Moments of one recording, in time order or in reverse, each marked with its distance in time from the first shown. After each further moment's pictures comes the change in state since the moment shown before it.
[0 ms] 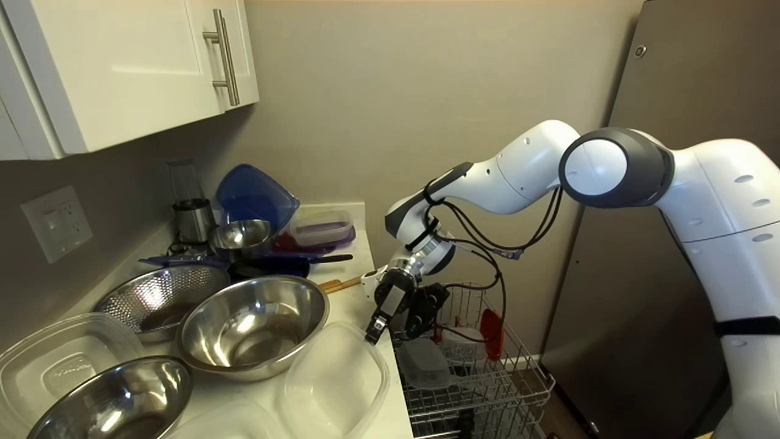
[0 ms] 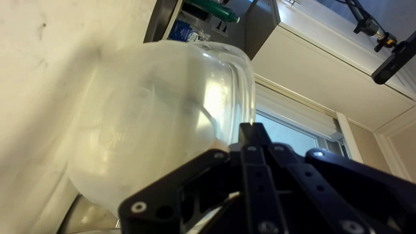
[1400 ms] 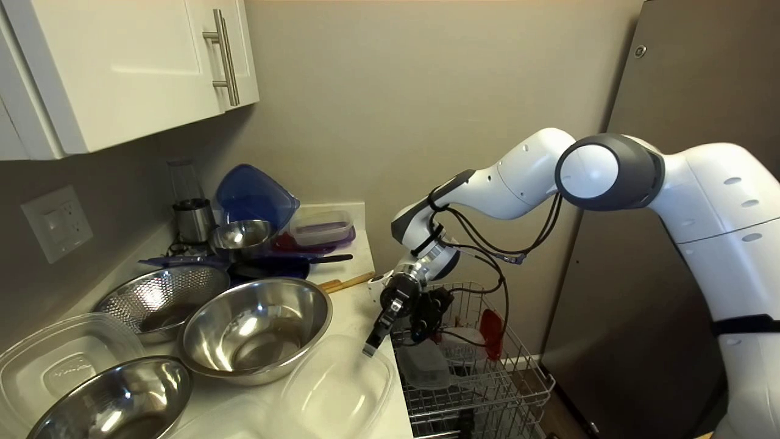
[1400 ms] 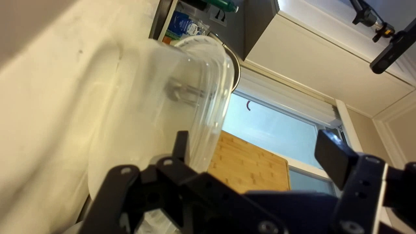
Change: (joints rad) arm -0.037 0.038 0.008 -0.001 0.000 0.000 0.003
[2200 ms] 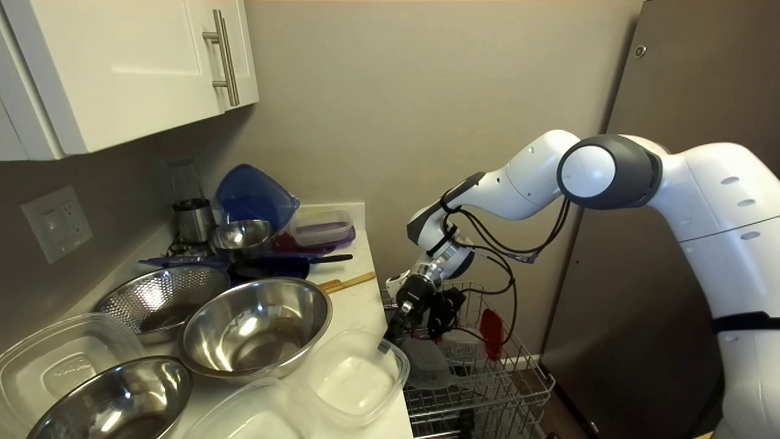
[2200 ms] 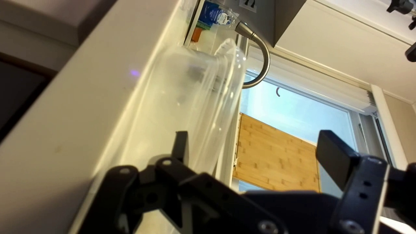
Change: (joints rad) arm -0.048 0.004 -0.044 -0.025 -0.025 0.072 0.001
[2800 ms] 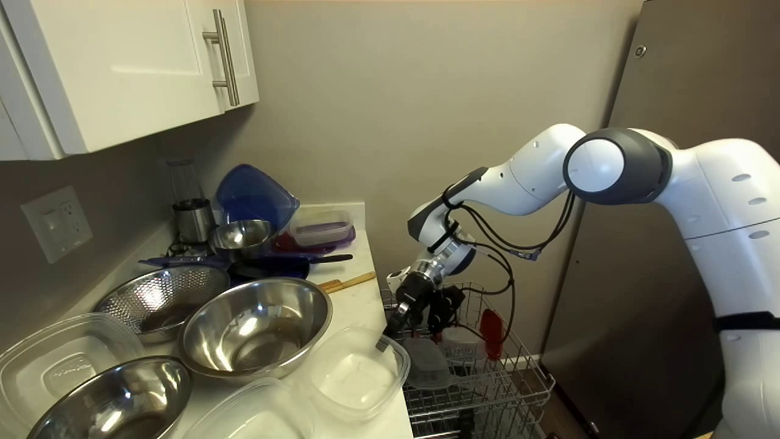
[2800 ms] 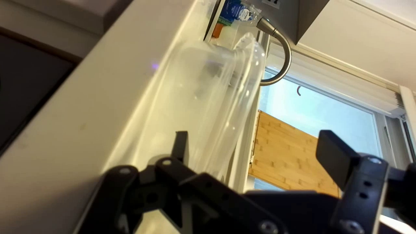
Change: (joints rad) arm -0.003 -0.037 0.007 -0.028 -0.001 0.084 -0.001
